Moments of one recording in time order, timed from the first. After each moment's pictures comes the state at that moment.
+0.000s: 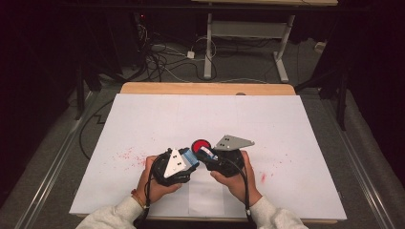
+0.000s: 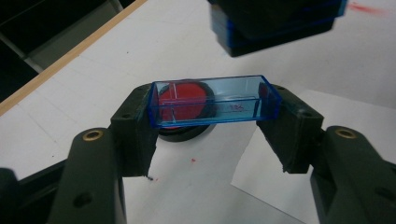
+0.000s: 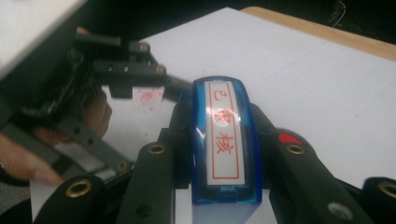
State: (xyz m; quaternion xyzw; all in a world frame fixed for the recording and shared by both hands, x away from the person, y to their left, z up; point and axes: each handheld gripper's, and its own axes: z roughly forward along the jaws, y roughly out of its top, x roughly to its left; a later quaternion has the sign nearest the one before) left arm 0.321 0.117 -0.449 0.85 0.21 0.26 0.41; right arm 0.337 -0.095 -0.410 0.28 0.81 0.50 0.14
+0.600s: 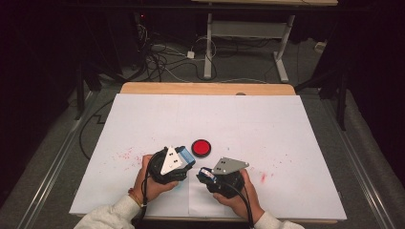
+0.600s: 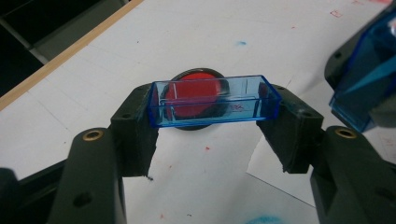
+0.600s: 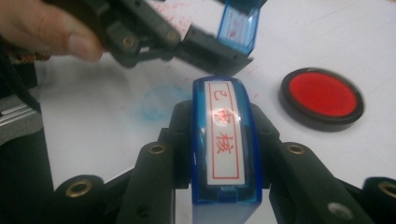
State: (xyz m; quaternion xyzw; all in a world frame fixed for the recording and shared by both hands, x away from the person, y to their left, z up) left arm 0.326 0.125 -0.450 0.85 0.22 0.26 0.41; right arm 0.302 -0.098 -0.449 0.25 0.85 0.45 0.13
